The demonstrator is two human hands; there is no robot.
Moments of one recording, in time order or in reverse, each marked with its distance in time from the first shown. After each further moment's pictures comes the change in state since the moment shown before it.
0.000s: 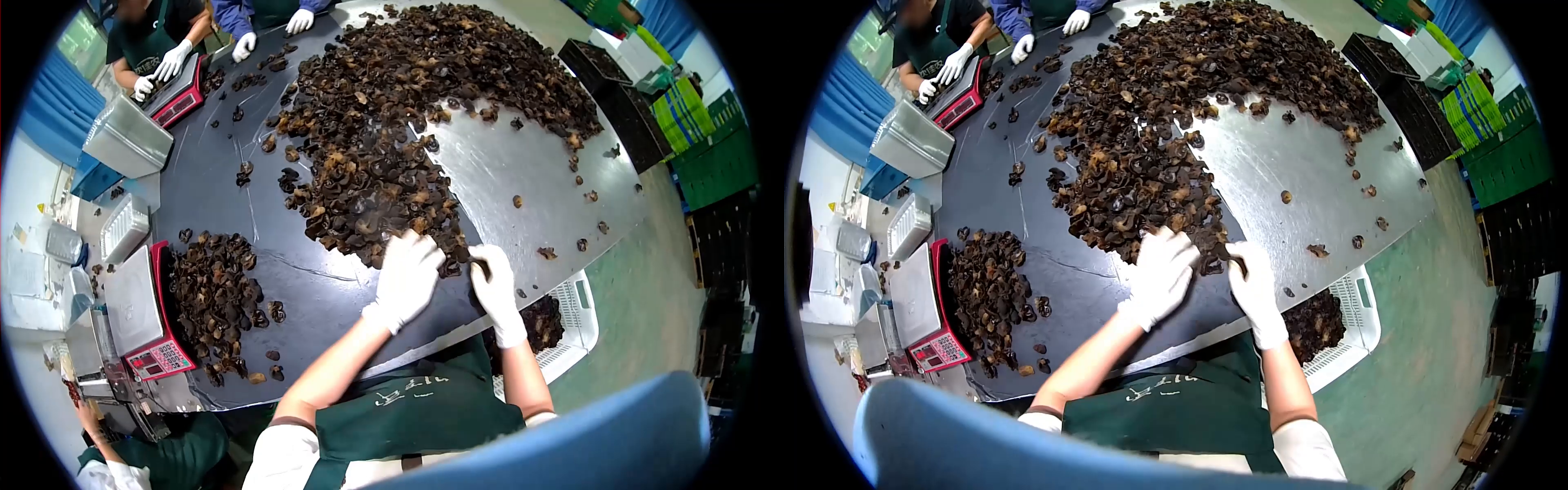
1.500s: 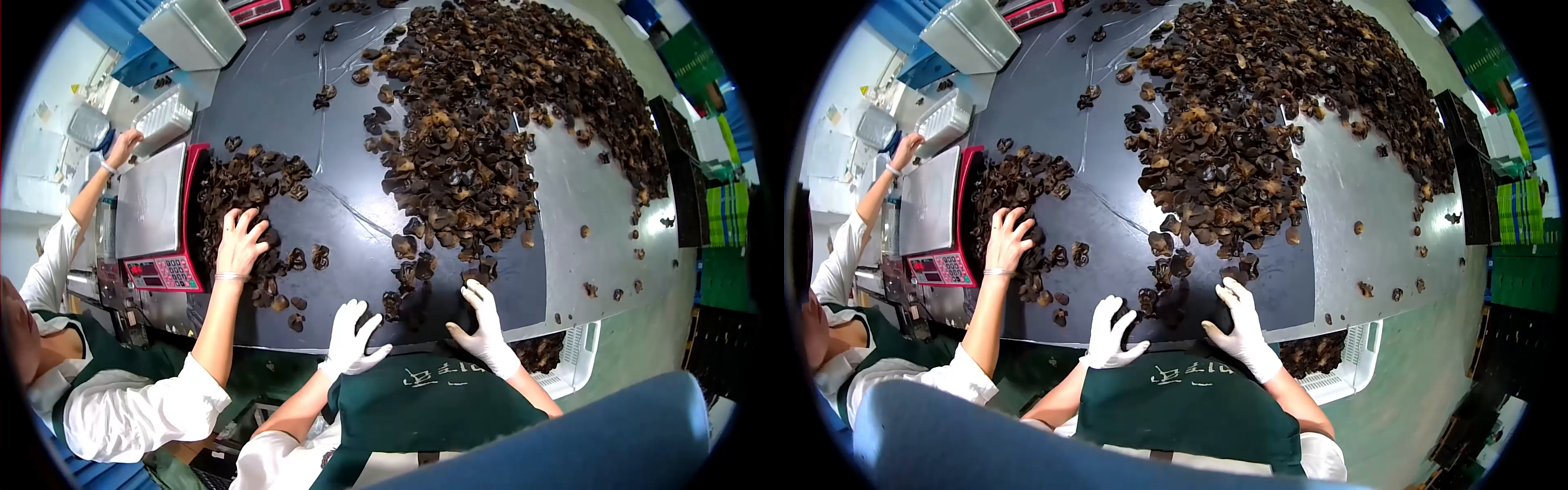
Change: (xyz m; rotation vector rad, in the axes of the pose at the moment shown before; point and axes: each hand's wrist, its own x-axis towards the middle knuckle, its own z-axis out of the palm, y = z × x) left_hand -0.254 0.001 -0.046 0.054 0.090 -0.431; right_hand -0.062 -0.044 0.059 0.167 -0.555 -0.193
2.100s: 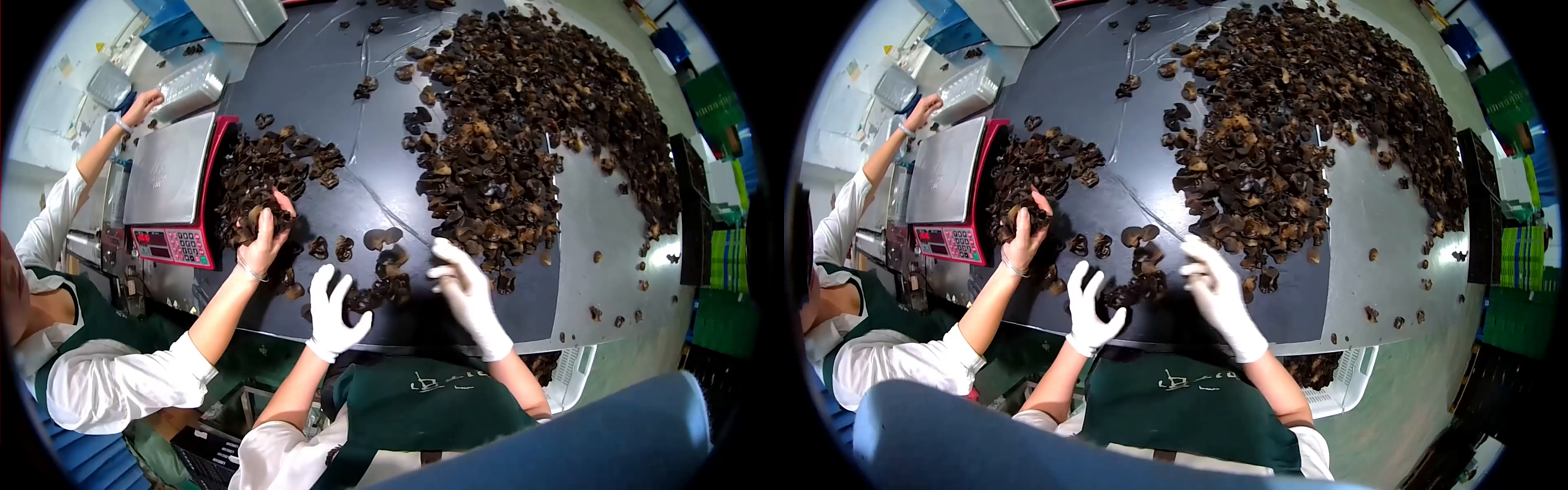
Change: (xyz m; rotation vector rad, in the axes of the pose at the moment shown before) left_hand 0.024 -0.027 -0.039 -0.030 0.301 -0.253; right_hand 0.107 -0.056 0.032 0.742 -0.118 0.349
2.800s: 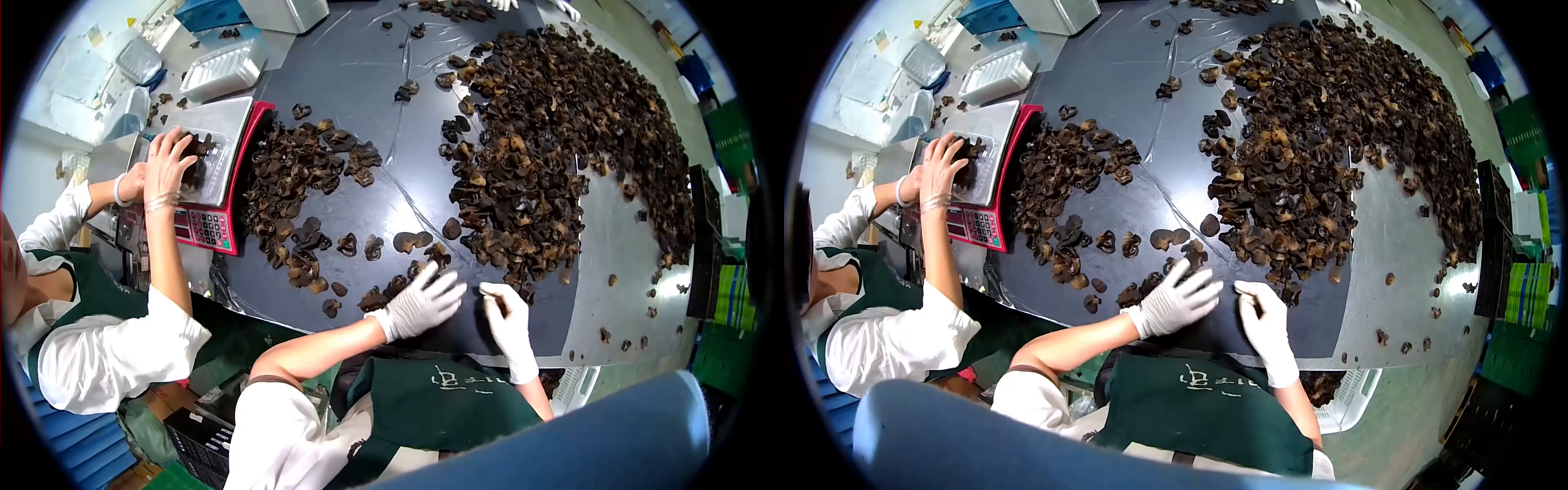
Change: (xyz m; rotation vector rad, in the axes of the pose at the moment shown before) left_hand 0.051 0.030 0.063 0.285 -0.430 0.760; right_hand -0.029 0.013 -0.032 -0.443 0.134 -0.081
